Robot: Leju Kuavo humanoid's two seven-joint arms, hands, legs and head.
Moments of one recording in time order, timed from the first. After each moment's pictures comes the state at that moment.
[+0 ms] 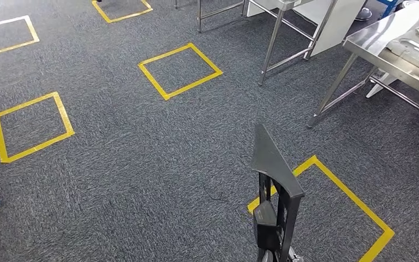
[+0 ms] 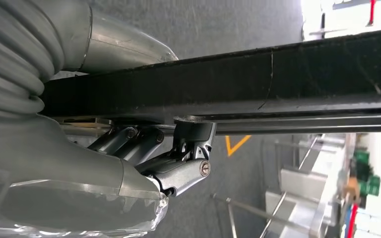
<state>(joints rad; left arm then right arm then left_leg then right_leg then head) -0.13 -0.35 1.41 -0.09 -1.57 0.62 -0.41 0.48 -0.02 0.41 -1.70 -0.05 -0.52 -0.62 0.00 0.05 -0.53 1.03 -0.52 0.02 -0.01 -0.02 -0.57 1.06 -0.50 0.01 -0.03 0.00</state>
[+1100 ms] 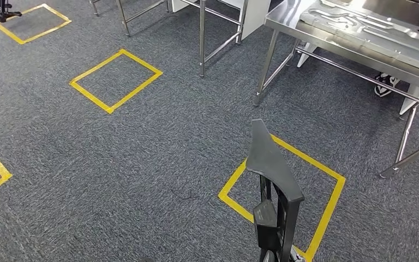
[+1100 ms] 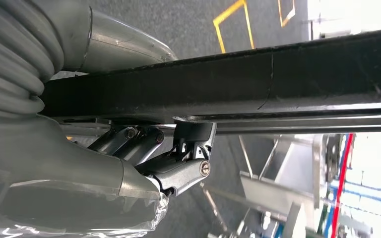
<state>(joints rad) -0.16 -0.34 1.37 -0.03 -1.57 0.40 -0.32 0.47 -0.12 0.54 -1.79 -0.06 -0.69 -0.59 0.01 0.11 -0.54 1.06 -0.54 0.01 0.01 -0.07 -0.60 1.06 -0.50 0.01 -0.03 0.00</state>
